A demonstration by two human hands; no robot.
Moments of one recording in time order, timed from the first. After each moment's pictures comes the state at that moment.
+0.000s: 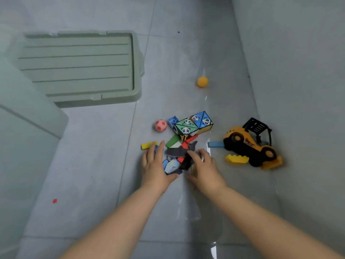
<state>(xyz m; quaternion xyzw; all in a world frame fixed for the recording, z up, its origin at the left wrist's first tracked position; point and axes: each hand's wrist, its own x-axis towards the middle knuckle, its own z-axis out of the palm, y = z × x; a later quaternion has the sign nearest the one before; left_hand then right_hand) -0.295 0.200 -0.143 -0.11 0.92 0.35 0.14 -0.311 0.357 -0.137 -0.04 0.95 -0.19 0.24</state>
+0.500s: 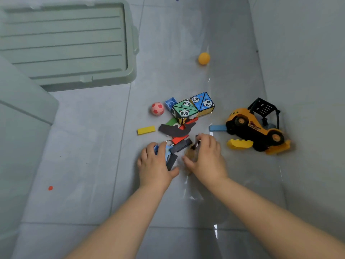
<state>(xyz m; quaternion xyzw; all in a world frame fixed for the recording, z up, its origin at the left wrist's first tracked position) -0.276 0.216 -0.169 -0.12 0.97 0.19 0.11 -0.306 0.354 -0.145 0.03 0.96 -0.22 0.15</state>
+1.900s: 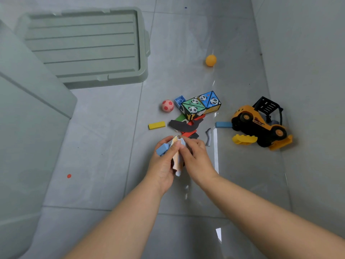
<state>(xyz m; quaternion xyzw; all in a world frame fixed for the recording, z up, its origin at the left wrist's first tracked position) -0.264 0.213 -0.130 -0.32 0.39 0.85 0.12 -0.279 0.310 -0.125 0.07 0.81 -0.55 0.19</state>
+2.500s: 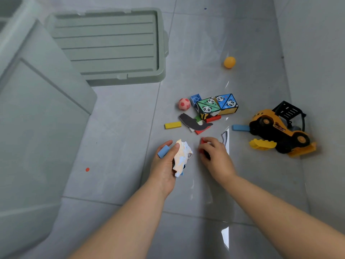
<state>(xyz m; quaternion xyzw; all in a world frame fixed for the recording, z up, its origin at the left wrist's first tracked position) -0.255 0.184 -0.128 -0.41 0.41 0.81 0.10 -0.294 0.334 -0.174 -0.13 0.94 -0.30 0.08</state>
